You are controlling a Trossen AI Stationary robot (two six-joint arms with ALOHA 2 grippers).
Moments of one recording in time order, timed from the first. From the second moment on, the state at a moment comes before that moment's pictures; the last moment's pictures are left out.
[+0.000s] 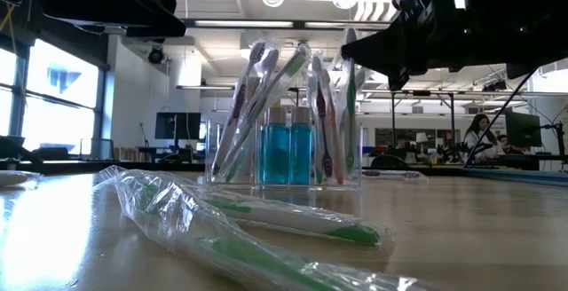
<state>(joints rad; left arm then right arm) -0.45 1.13 0.50 0.28 -0.23 0.11 0.12 1.50 0.32 1.17 0.21 0.14</state>
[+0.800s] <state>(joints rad) -0.45 1.13 0.50 0.28 -0.23 0.10 0.12 1.50 0.32 1.11 0.20 0.18</state>
